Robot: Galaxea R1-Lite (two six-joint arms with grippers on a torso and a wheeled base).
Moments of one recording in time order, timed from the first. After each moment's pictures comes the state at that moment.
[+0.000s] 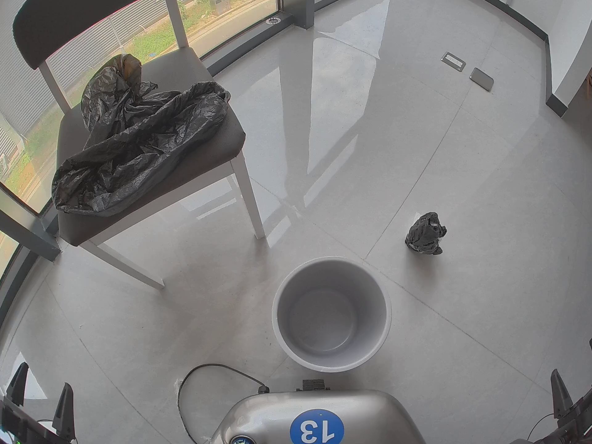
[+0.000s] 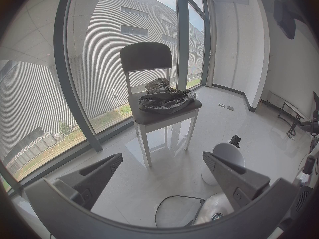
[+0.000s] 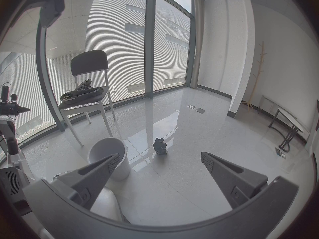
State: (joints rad) left arm 0.00 0.02 -0.02 -0.01 0.01 -0.01; right arm 0.00 0.02 -0.02 -0.03 0.06 -0.10
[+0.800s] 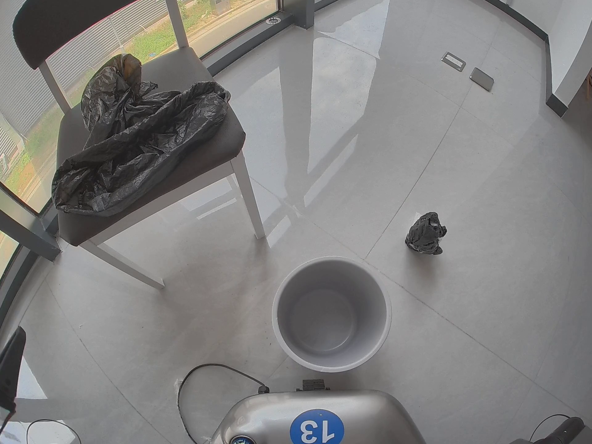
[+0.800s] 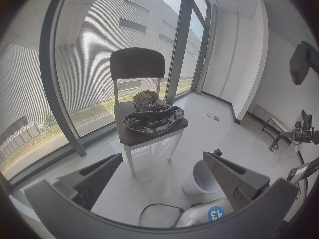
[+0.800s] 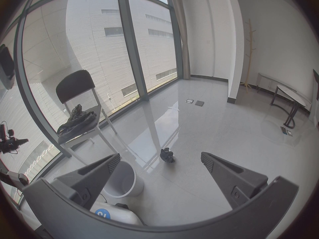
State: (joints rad) left arm -0.23 0.30 -0.41 0.11 0.10 -0.09; right arm 0.05 0.45 -0.43 0.00 0.00 0.13
